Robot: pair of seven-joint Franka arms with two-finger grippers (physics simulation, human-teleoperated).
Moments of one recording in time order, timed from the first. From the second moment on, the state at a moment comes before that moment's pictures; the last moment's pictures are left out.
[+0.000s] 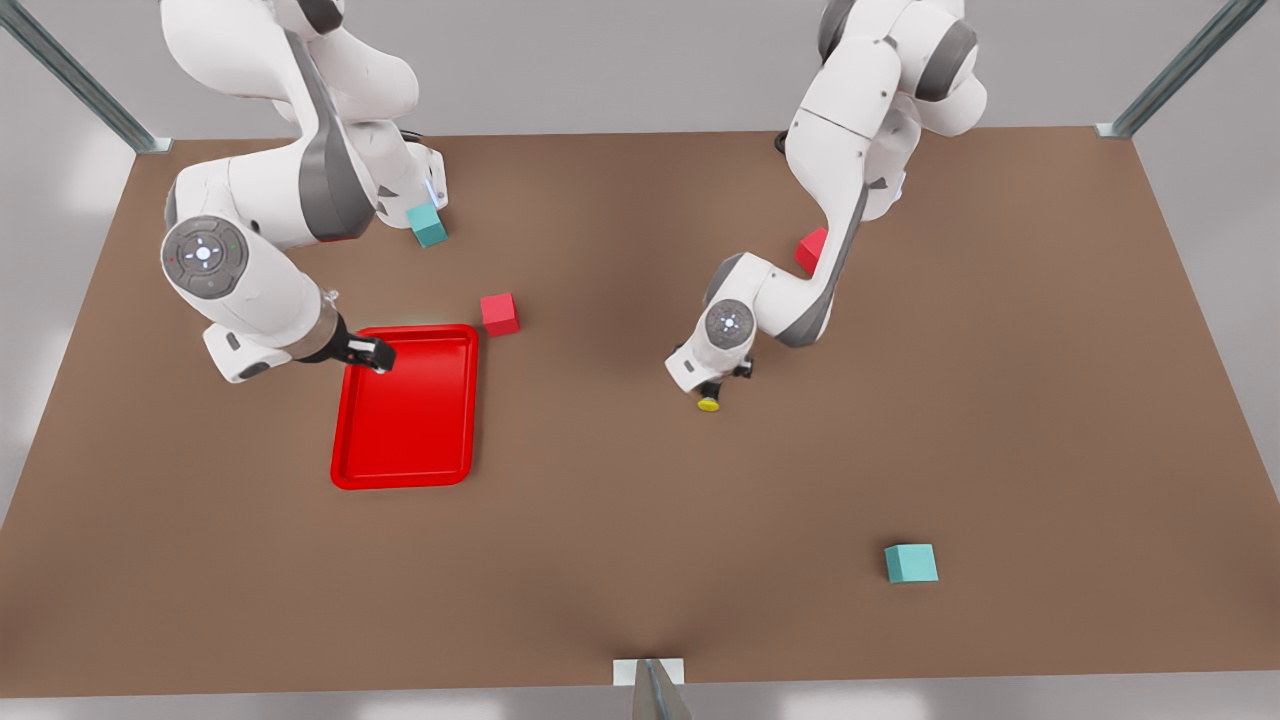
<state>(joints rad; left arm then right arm) -0.83 0.54 0.17 -1.85 -0.21 2.25 -0.32 0.10 0.24 0.18 -1.39 -0.06 1.49 0.44</state>
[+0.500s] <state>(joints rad) -0.85 0.60 0.17 -1.96 -0.17 2.57 -0.22 0.02 0.27 0.17 -1.37 -0.05 1.45 0.24</state>
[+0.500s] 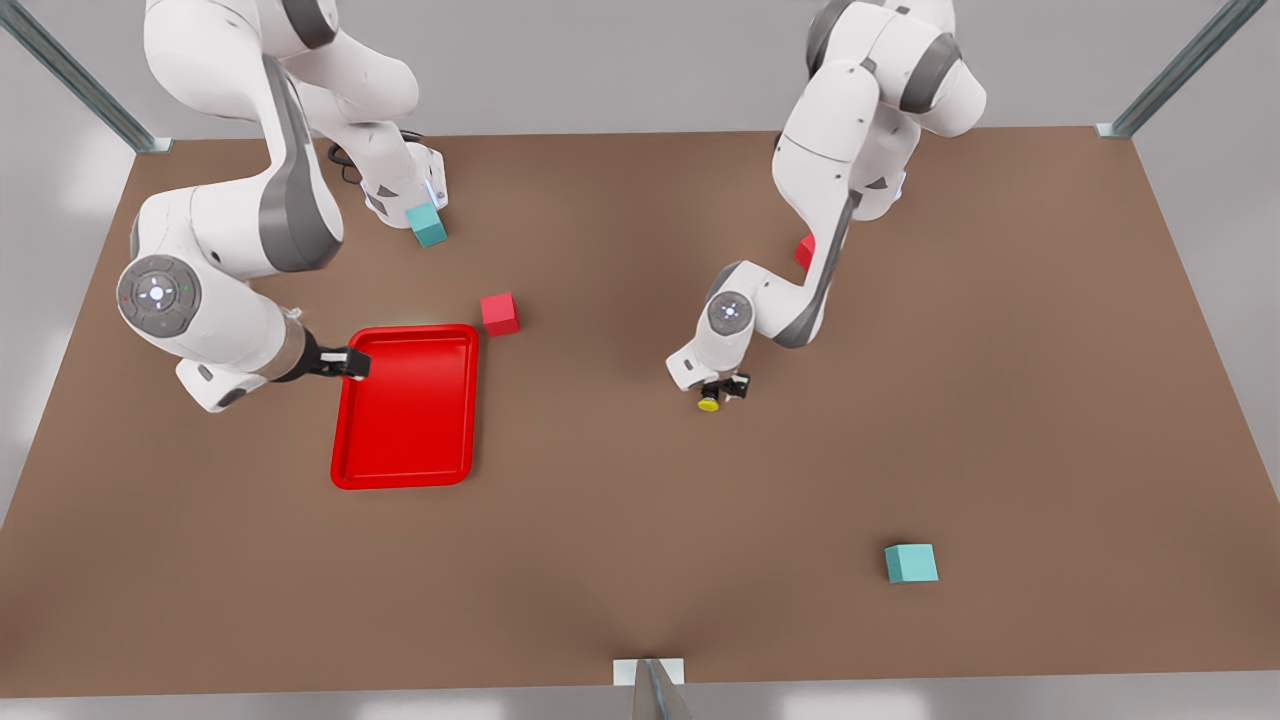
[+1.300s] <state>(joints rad) -0.85 0.59 0.18 -1.99 -0.17 2.57 -0.15 -0.02 0.26 0.18 -1.37 -0.11 1.38 0.12</state>
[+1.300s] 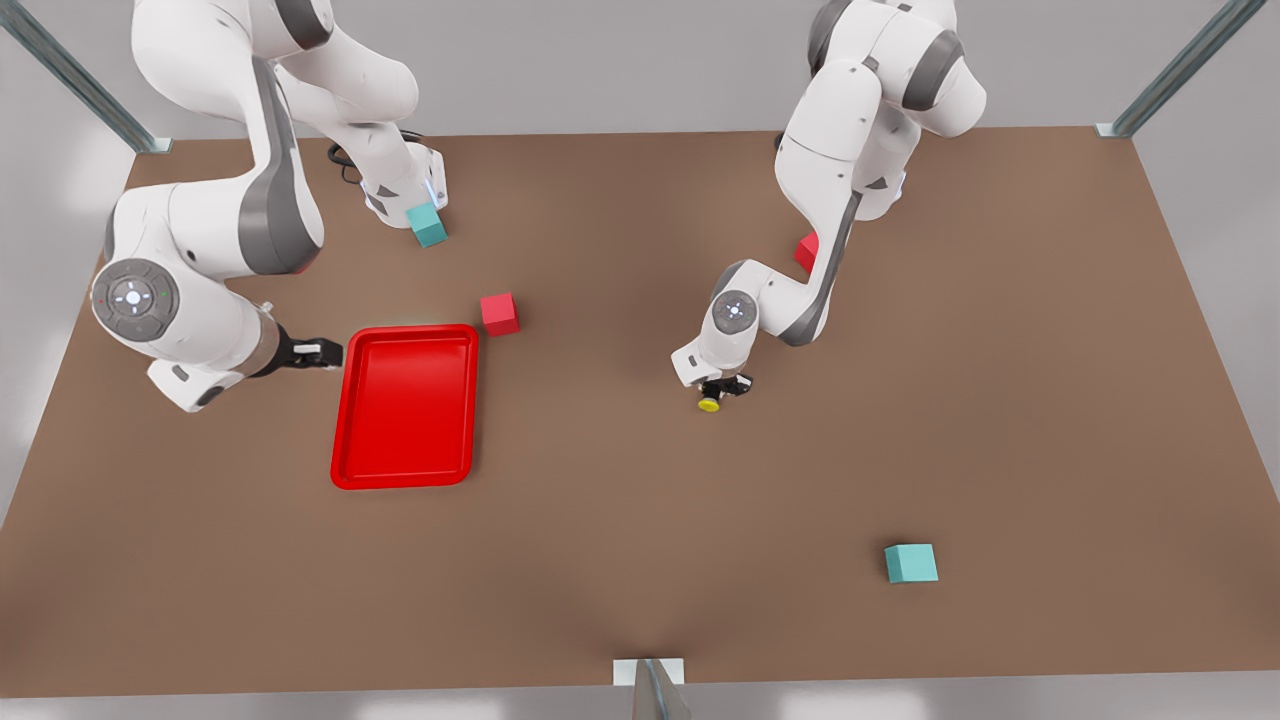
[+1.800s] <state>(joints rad) -0.85 0.57 0.22 -1.88 -0.14 2.47 -0.15 -0.06 0.10 0.19 -1.56 -0.11 1.46 0.09</state>
